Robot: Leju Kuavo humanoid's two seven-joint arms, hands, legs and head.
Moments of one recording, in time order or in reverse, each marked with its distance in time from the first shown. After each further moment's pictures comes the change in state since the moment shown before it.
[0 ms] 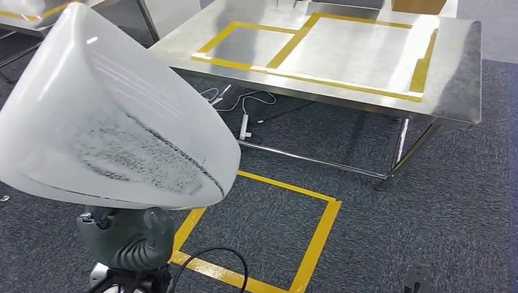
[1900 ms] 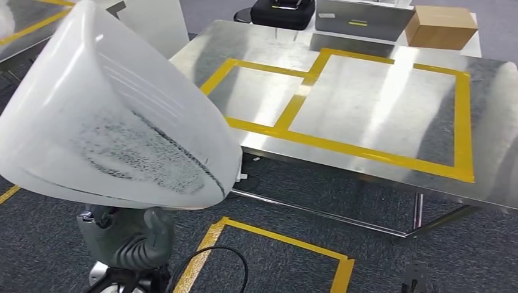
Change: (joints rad) left arm -0.012 0.000 -0.008 0.003 -0.004 -0.016 -0.002; right arm -0.006 -0.009 -0.005 0.001 -0.002 0.007 -0.016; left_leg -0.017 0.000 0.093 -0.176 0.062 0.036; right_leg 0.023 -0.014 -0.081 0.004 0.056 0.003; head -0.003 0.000
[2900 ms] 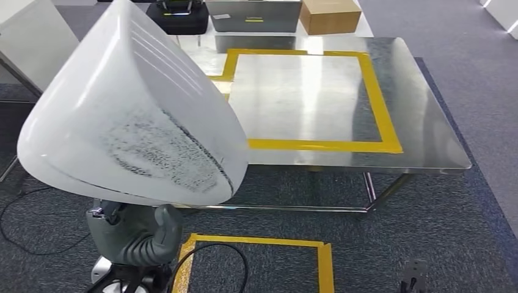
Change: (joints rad) left arm -0.029 0.000 -0.006 0.013 -0.049 -0.020 0.045; right arm -0.010 0.001 -0.013 0.000 -0.014 0.008 0.003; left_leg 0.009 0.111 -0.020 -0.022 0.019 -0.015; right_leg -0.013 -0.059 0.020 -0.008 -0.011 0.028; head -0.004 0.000
